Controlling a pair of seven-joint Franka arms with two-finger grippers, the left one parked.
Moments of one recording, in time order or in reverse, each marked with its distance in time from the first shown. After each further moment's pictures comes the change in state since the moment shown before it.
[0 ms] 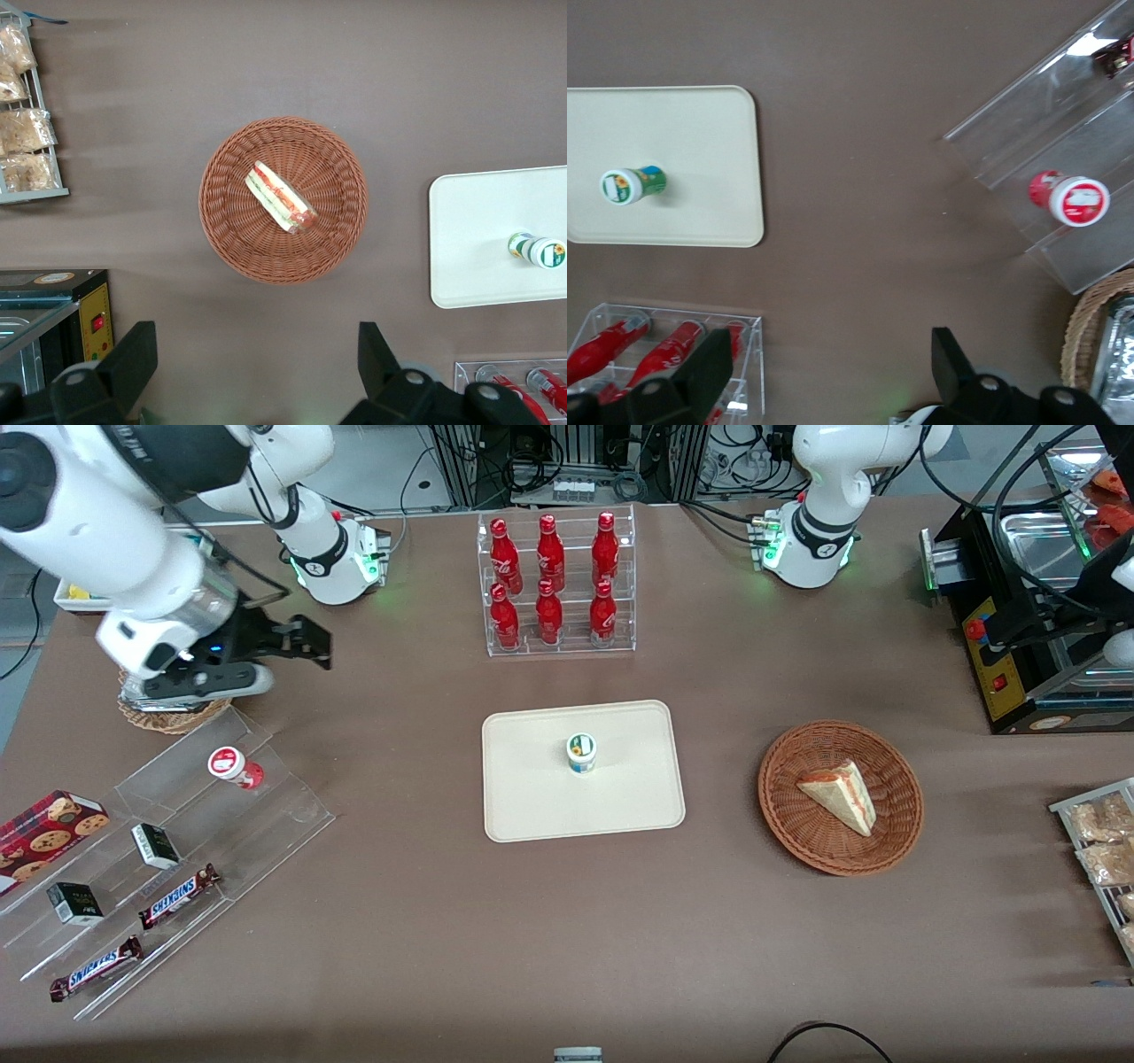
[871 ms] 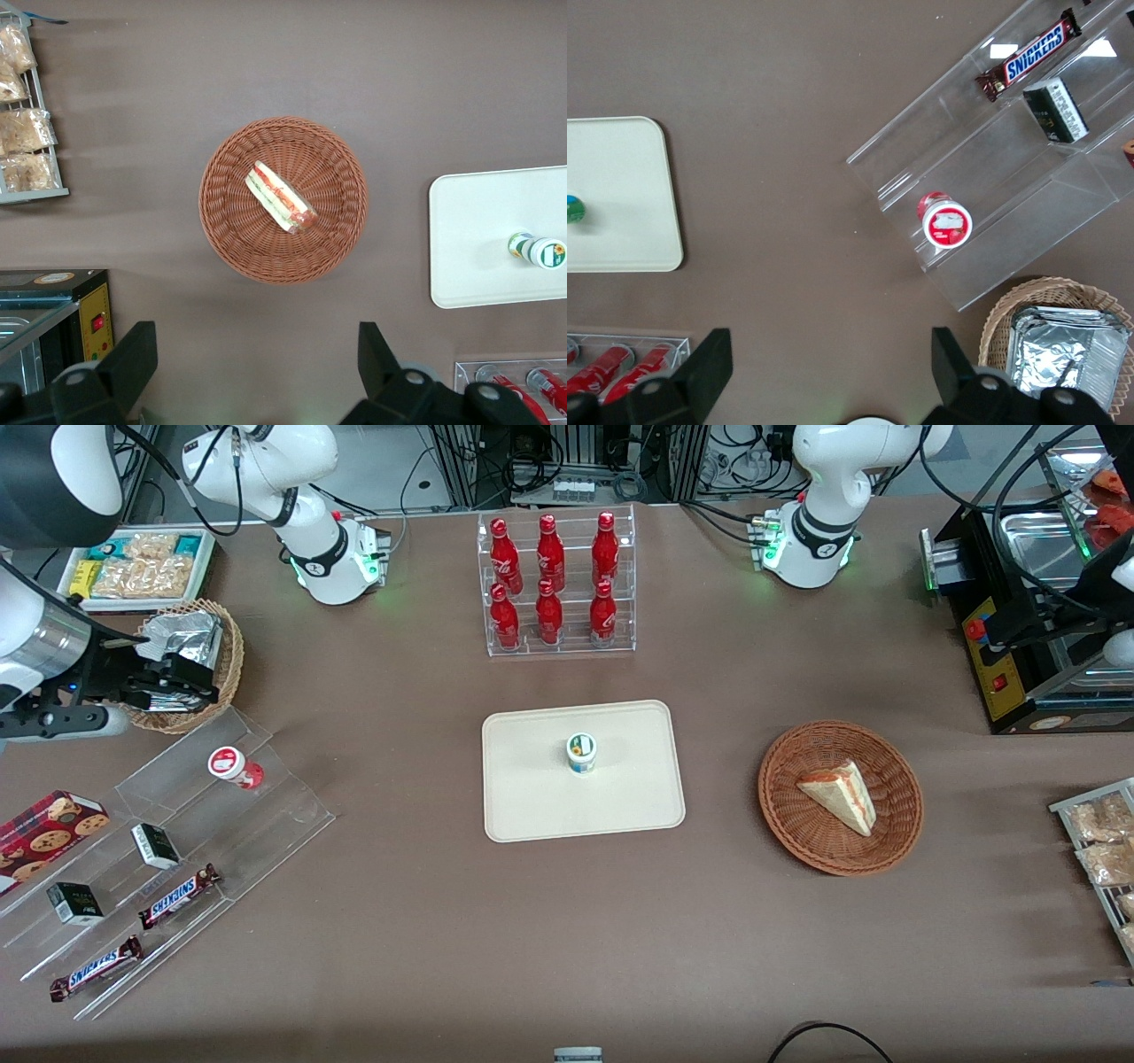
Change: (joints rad) arm -0.376 0.052 0.135 0.057 -0.024 -0.018 -0.211
